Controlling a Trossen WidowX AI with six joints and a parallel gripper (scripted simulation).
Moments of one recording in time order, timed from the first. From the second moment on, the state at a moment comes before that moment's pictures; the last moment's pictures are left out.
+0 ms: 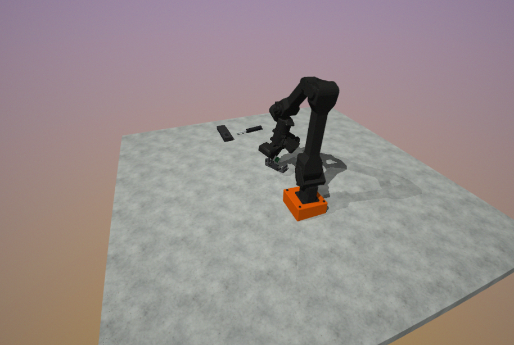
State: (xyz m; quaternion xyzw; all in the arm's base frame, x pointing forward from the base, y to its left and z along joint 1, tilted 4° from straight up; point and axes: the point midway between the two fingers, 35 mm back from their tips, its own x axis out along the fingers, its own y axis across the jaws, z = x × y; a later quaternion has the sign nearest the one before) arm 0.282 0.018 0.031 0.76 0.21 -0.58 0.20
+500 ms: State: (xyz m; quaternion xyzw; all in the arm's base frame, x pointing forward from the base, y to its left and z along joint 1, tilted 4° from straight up) arm 0.280 0.015 0.022 0.79 0.22 -0.55 0.18
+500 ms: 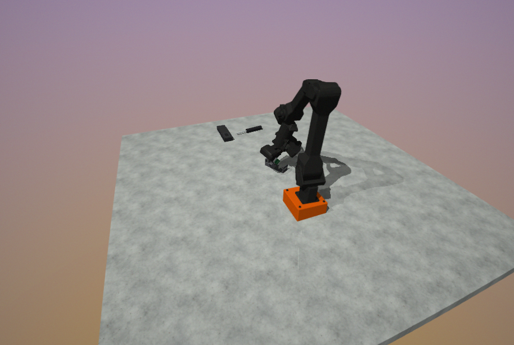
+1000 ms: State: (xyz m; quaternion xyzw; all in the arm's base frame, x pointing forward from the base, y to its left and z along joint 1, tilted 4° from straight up) arm 0.276 0.012 0.015 0.81 0.23 -0.50 0.17
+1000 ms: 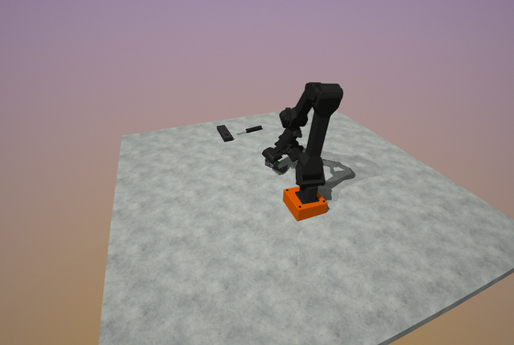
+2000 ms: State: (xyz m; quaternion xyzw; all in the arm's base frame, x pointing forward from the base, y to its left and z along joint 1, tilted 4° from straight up) arm 0.261 0.001 0.012 0.83 0.24 -0.48 0.17
